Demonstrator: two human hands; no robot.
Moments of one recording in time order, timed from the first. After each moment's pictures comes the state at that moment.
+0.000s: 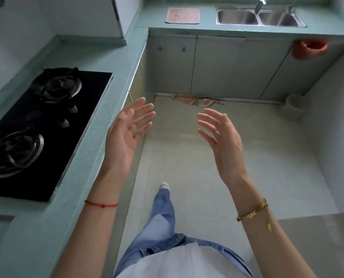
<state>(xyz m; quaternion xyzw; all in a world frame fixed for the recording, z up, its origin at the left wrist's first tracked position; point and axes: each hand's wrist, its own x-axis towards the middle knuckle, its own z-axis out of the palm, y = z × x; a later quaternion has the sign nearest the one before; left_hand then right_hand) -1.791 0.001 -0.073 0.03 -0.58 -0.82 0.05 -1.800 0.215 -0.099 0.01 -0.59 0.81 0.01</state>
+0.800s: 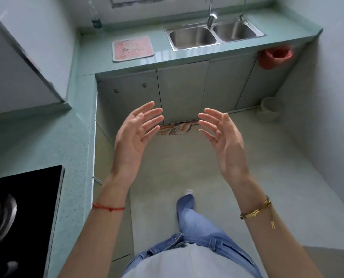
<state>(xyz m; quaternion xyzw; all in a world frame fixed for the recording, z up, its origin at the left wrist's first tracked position) -2.245 0.029 -0.058 -0.06 -0.58 -0.81 -0.11 -2.196 0.226 -0.092 -0.10 -0.57 0.80 0.15</state>
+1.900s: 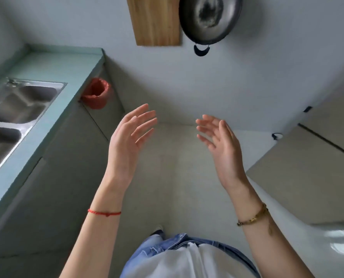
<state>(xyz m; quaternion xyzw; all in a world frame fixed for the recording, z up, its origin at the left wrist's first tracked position) -2.531 0.441 -0.047 -0.37 -0.43 -0.62 -0.54 -2.326 0.460 -0.081 -0.41 -0.41 0.57 0.58</state>
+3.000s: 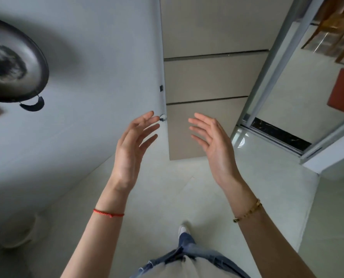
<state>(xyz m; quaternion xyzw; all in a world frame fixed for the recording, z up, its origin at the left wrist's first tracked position) -2.346 0.558 -0.055 -0.56 -0.20 -0.28 -0.75 -2.220 0.411 -0.067 -0.57 -0.21 0.23 0.76</state>
